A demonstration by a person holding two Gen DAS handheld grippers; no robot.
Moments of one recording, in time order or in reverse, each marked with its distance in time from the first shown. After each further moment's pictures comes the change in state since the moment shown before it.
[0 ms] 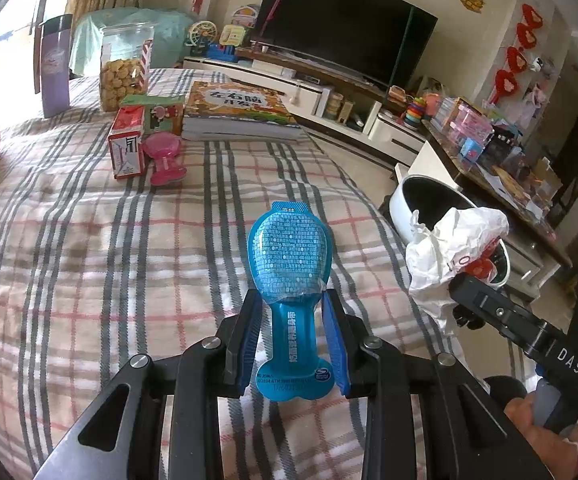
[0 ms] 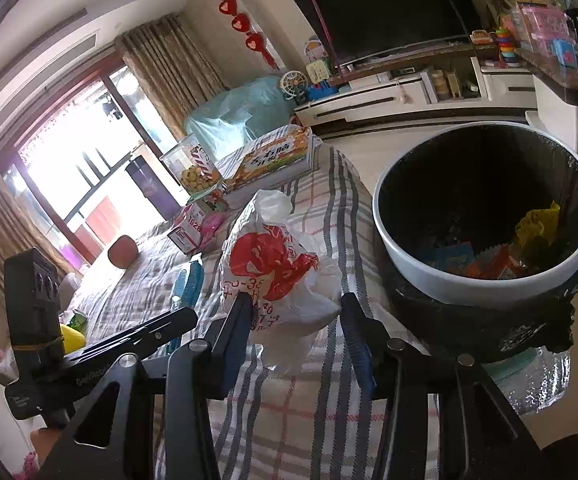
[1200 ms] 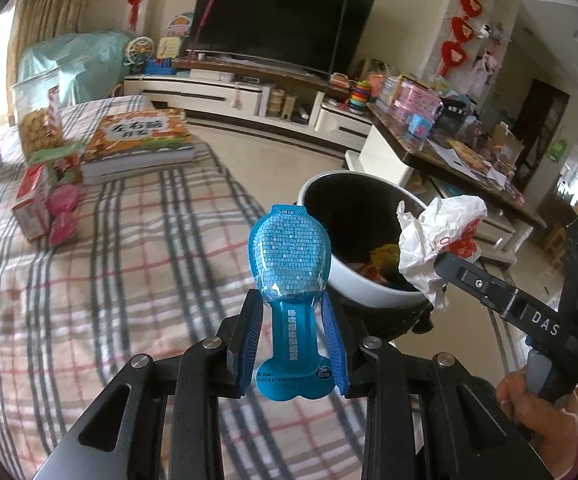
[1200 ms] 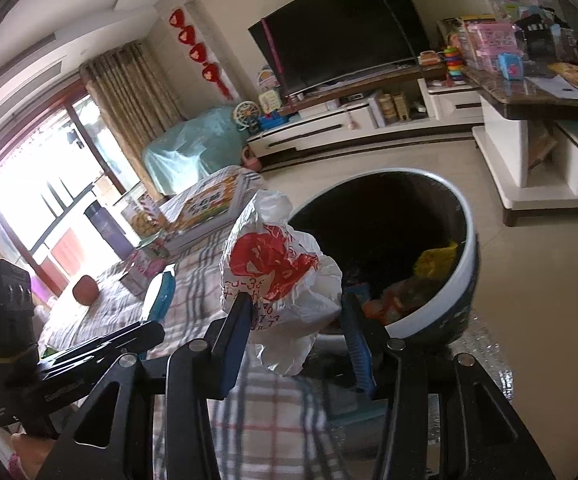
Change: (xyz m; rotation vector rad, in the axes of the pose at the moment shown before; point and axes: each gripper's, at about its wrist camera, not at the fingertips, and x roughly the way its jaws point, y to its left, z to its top) left arm 0.030 -0.076 0.028 0.154 0.013 -0.112; right arm -0.054 -0.068 0.027 0.064 -0.098 -0.161
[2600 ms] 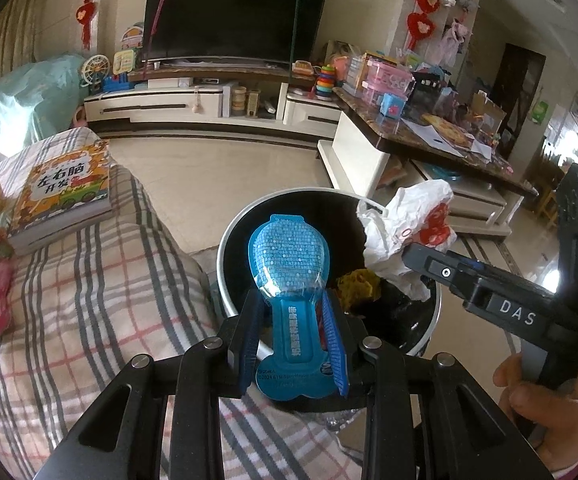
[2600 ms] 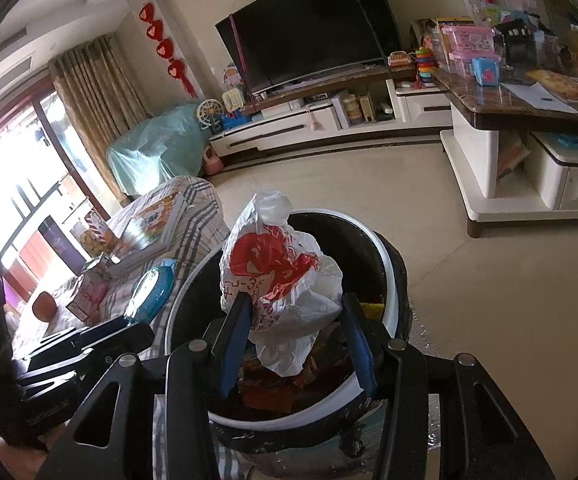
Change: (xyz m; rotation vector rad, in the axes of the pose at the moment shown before) left arm 0.077 -0.051 0.052 0.135 0.035 -0.035; right arm 0.026 -0.047 0.047 -0.002 0.032 -0.118
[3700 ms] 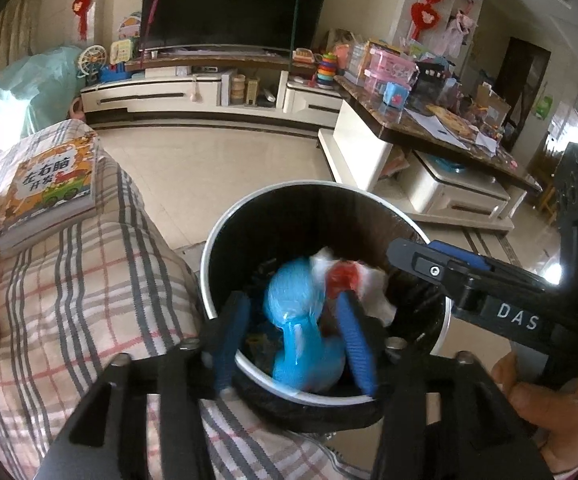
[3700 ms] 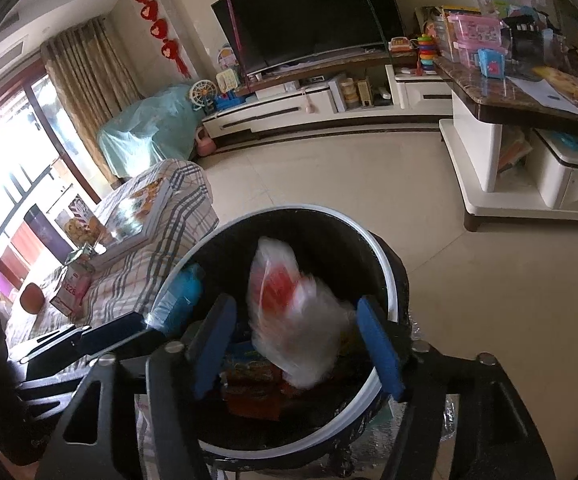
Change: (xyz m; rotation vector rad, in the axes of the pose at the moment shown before) left arm 0.018 -0.017 0.011 -0.015 0.035 0.004; right arm 0.019 -0.001 0.014 -0.013 0.057 -0.022
